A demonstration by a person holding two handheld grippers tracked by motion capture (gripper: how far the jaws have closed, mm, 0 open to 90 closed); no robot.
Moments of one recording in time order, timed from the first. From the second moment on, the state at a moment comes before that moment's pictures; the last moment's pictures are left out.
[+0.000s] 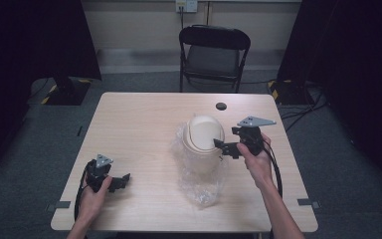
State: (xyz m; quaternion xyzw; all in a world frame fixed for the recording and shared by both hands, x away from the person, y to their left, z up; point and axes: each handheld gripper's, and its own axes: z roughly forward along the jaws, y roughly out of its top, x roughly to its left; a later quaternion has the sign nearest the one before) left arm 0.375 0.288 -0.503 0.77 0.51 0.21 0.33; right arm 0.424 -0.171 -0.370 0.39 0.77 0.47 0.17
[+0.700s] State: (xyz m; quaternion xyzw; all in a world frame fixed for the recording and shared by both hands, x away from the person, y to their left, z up) left arm 0.375 0.288 -0.503 0.77 0.51 0.21 0.33; right arm 0.444 -0.143 -0.384 0.40 0.79 0.43 0.18
